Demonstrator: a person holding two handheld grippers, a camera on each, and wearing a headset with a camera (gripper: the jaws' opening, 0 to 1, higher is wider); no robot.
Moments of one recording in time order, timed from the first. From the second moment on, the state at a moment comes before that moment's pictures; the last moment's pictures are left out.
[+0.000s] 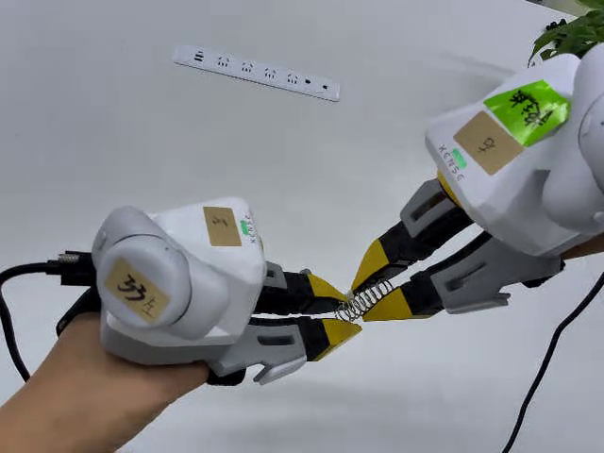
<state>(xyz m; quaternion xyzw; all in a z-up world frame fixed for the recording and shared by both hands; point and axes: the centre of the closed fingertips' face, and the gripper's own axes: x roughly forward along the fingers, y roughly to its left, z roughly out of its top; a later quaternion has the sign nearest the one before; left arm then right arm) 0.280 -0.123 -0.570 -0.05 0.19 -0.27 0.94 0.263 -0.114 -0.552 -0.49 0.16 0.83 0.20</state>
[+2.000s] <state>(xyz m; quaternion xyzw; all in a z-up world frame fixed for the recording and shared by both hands) 0.220 -0.030 -0.609 -0.02 0.21 -0.17 0.96 0.366 -0.101 -0.655 -0.57 0.22 0.74 0.28</state>
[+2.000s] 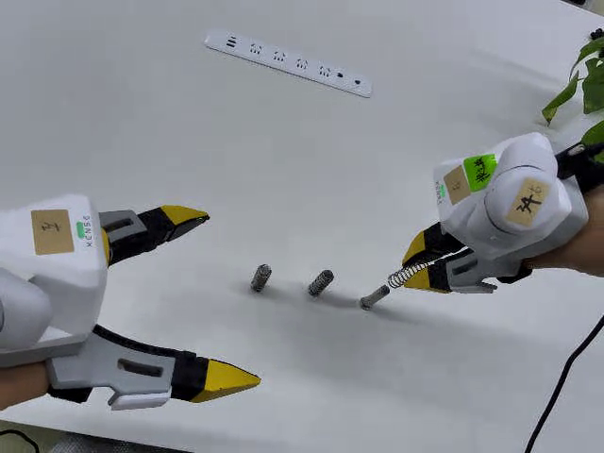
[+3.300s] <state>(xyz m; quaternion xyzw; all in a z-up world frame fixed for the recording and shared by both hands) 0.222 -0.034 -0.616 -0.04 0.21 -0.17 0.96 0.367 -0.100 -0.685 -0.58 0.23 0.73 0.26</state>
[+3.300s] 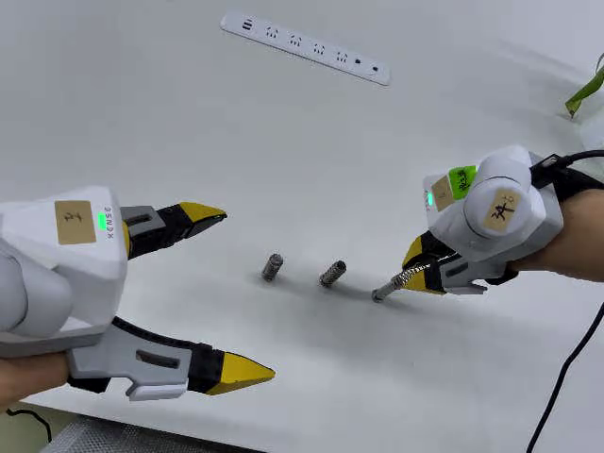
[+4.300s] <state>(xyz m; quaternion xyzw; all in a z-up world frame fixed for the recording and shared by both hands) 0.225 -0.036 -0.615 -0.04 0.21 -0.18 0.96 0.367 -0.100 -0.686 -0.57 0.25 0.73 0.27</state>
